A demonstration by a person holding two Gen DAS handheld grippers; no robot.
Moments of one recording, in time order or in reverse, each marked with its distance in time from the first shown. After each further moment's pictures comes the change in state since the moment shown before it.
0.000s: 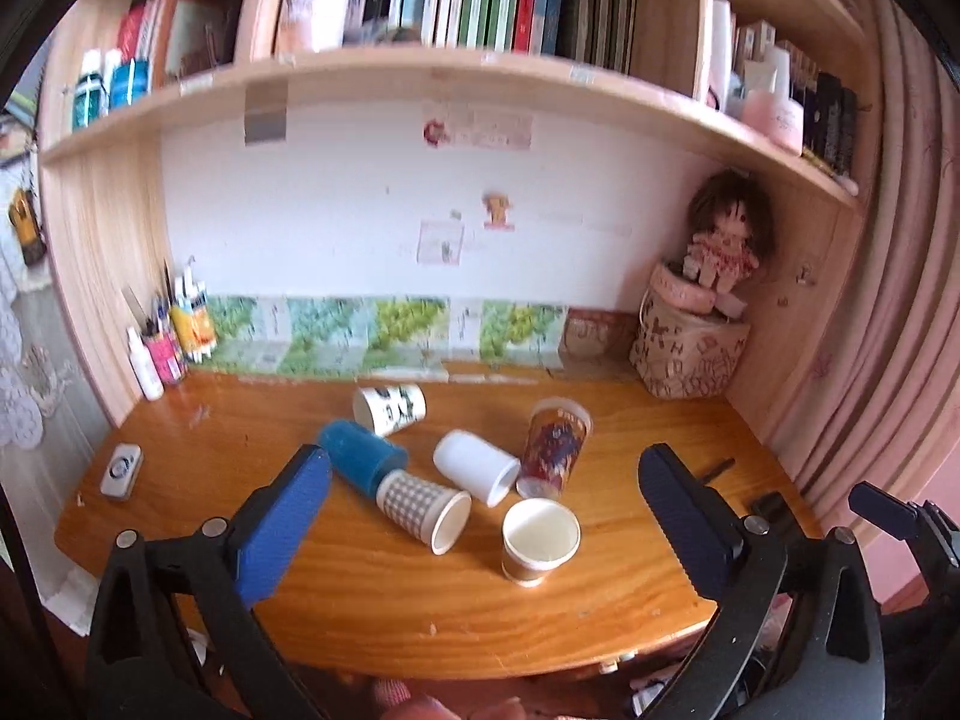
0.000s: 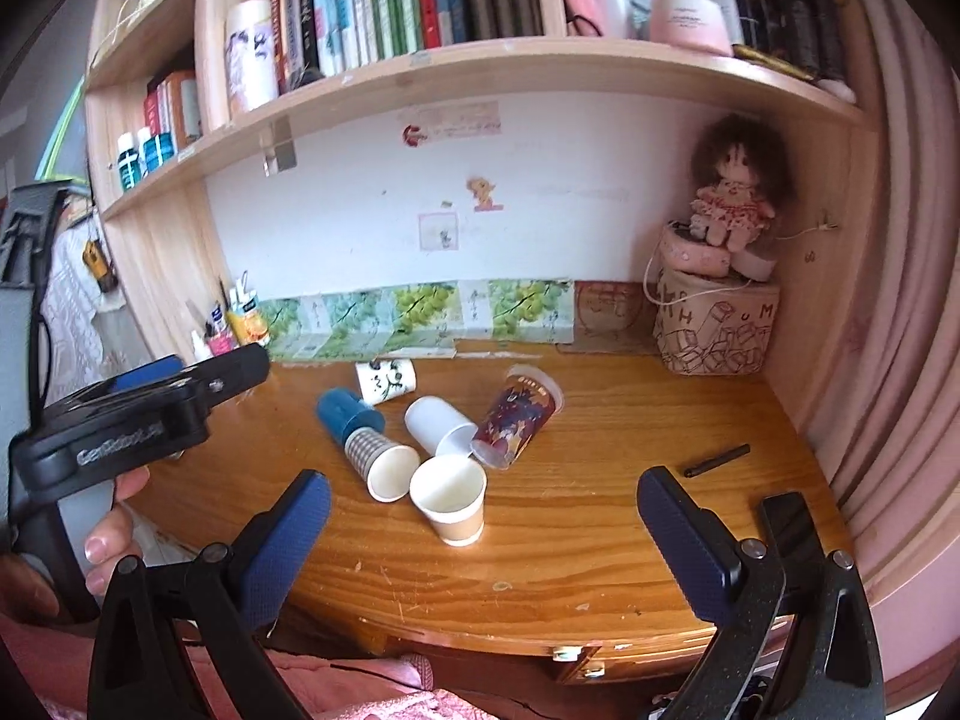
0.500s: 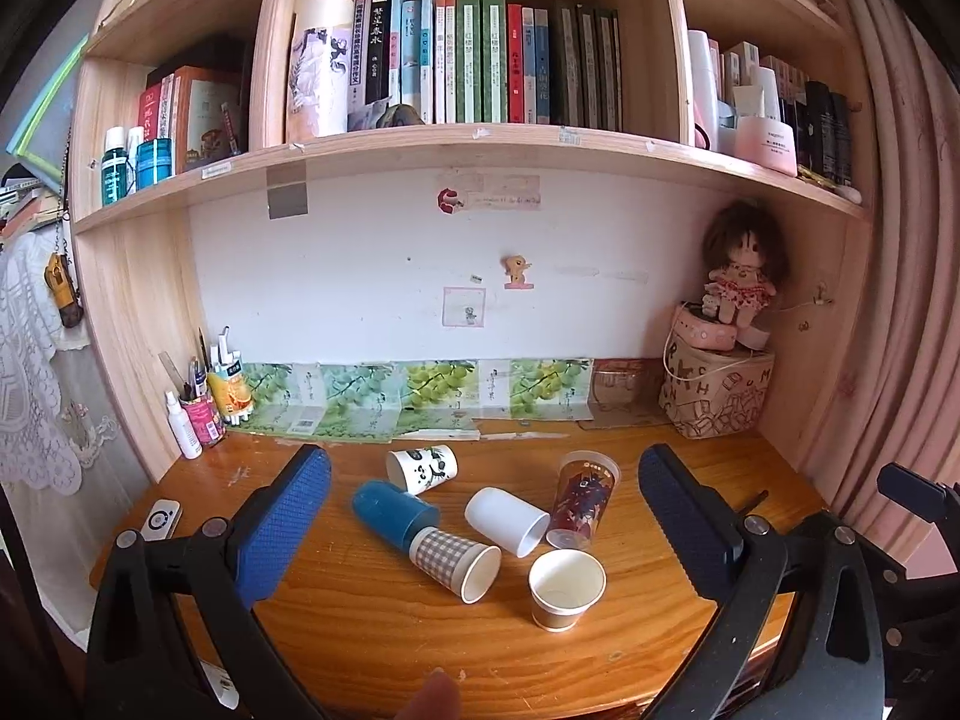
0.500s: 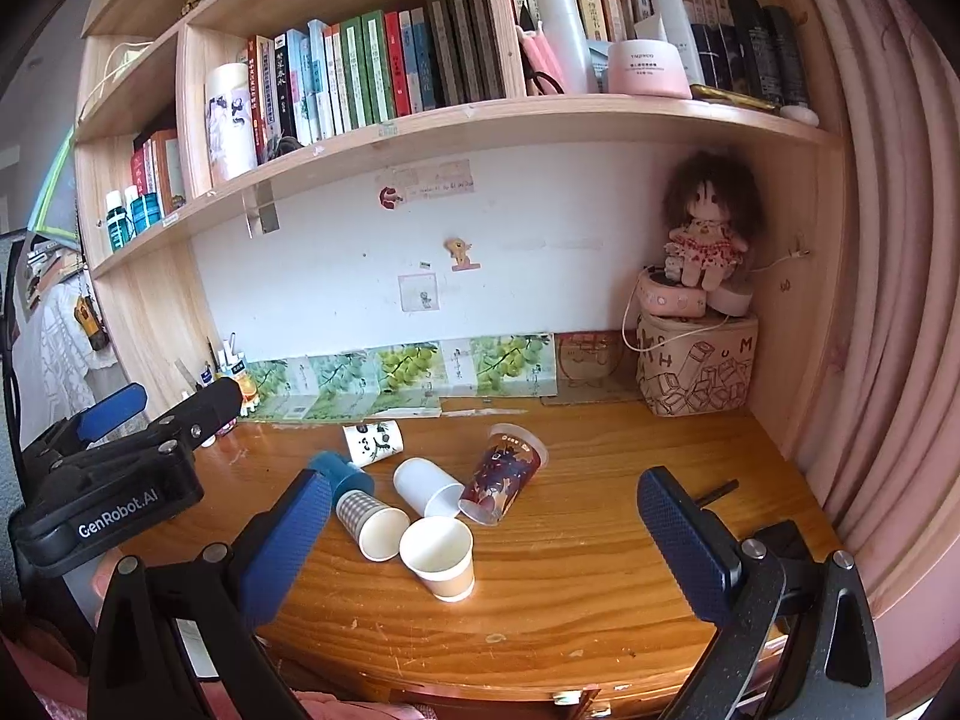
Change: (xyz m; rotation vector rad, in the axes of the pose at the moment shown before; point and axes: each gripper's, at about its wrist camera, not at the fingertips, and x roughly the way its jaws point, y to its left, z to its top) left arm -0.014 -0.017 0.003 0.065 -0.132 0.101; right arm -0.010 -0.011 0.011 0.048 -0.129 -0.017
